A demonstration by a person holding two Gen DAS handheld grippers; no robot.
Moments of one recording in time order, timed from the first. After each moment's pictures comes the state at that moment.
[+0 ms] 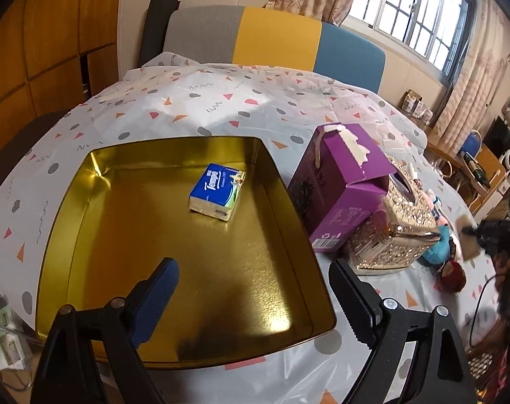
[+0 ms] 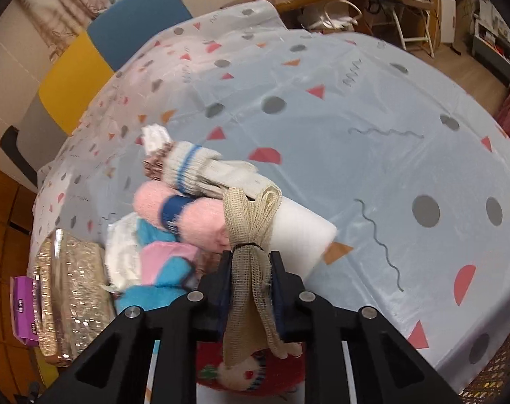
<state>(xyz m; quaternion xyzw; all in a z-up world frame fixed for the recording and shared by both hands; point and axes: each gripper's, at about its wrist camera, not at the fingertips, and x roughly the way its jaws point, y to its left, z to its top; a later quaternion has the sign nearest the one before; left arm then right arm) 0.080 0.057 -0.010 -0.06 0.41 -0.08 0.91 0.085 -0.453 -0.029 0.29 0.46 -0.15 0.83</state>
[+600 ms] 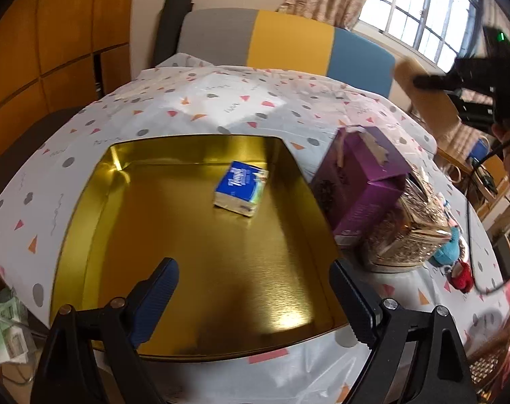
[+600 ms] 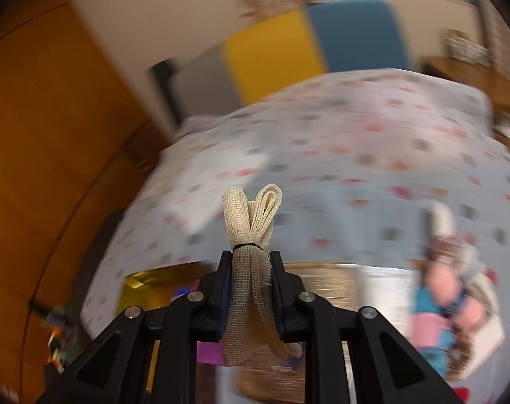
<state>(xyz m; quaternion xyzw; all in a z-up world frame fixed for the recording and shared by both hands) 0.069 0.081 -0.012 -0.06 0.40 -0.05 0.91 0.199 -0.201 0.108 0.16 0.41 0.16 0.89</state>
